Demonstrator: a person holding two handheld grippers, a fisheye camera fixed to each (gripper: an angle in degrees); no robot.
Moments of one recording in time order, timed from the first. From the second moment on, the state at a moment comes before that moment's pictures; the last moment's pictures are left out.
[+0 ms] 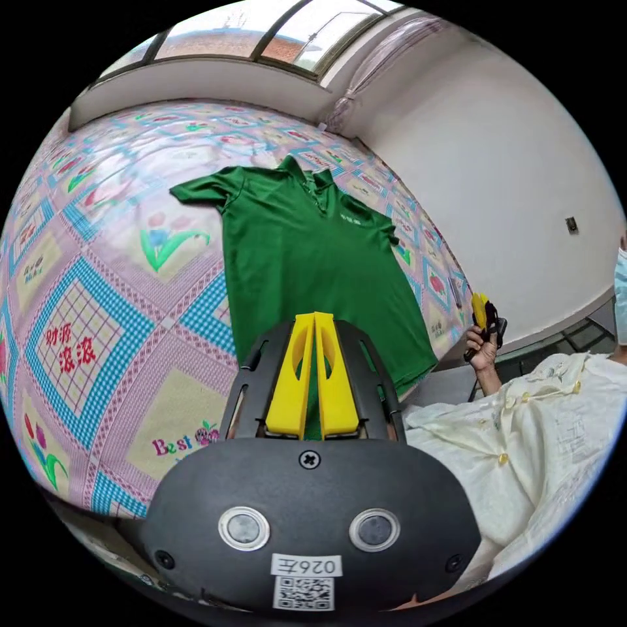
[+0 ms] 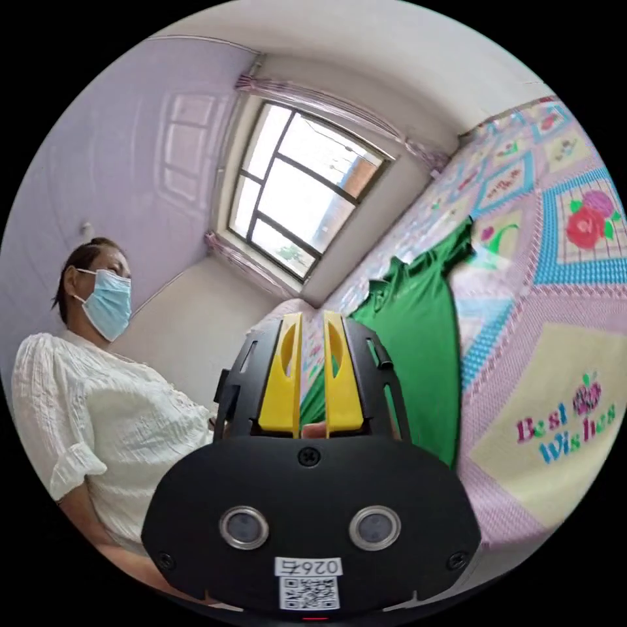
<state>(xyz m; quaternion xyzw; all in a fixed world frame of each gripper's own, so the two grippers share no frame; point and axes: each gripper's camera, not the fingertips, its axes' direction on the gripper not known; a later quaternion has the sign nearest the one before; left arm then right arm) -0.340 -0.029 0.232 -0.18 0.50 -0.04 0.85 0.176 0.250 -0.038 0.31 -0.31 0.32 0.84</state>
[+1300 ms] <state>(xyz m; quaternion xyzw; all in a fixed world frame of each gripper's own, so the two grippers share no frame) -0.029 -0.282 0.452 -0.22 0.47 0.14 0.84 0.169 -0.207 0.398 -0.08 -0.10 0.04 0.99</state>
